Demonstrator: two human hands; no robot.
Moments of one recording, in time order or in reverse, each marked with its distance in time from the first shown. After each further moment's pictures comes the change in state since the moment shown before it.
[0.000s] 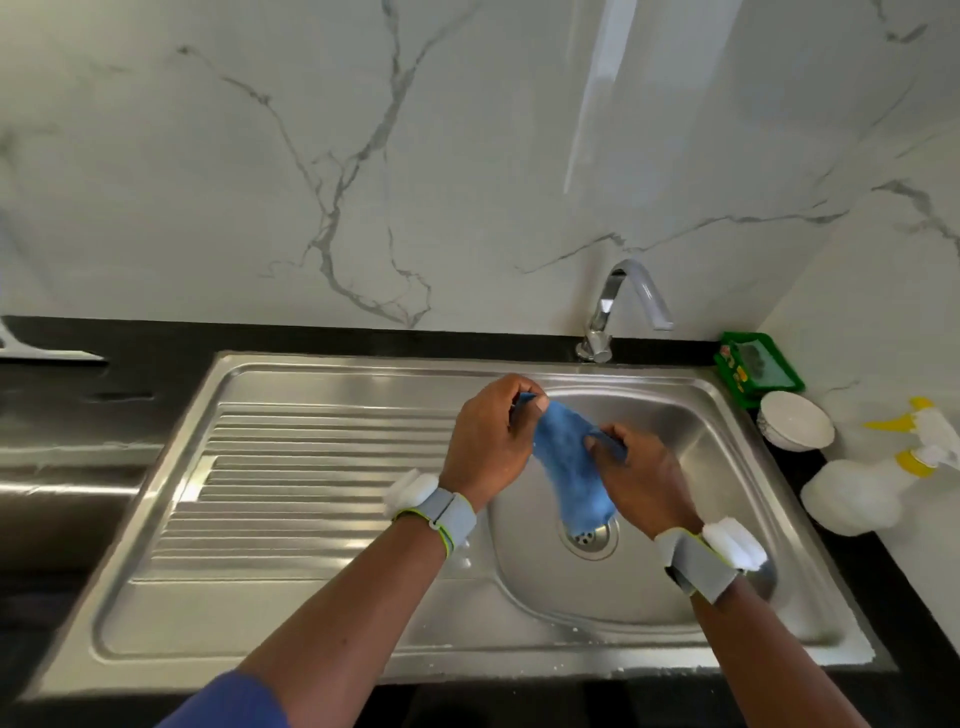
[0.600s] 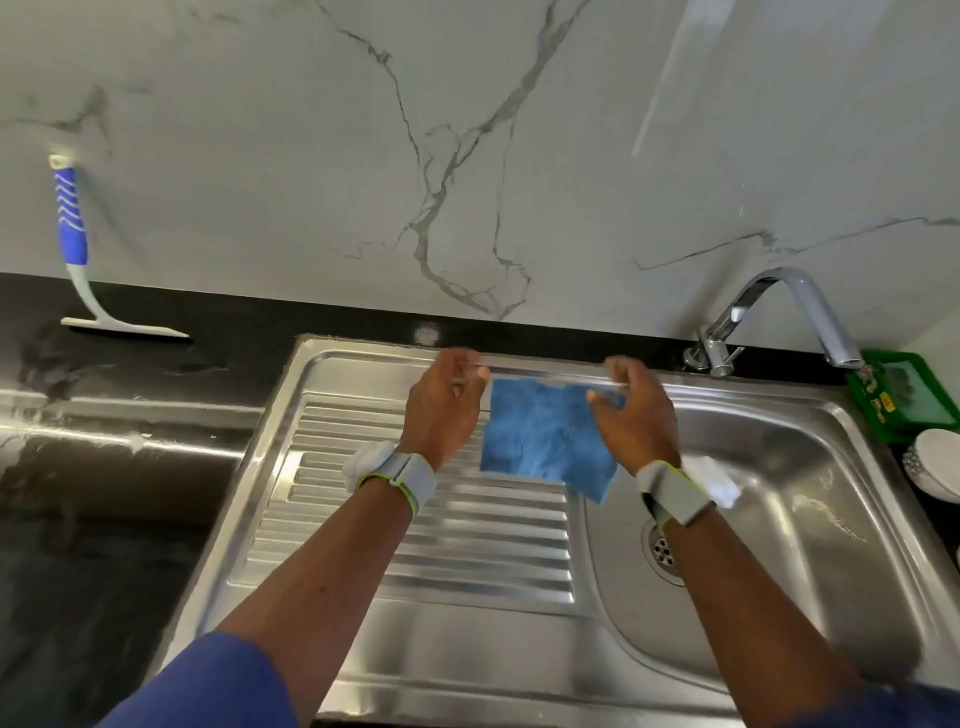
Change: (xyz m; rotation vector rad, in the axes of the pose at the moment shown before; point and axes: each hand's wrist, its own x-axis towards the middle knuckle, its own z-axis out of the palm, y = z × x) left_hand 0.052 -0.125 -0.131 -0.024 0.060 -0.450; right_hand 0.103 -0.086 0.114 0.110 0.098 -0.015
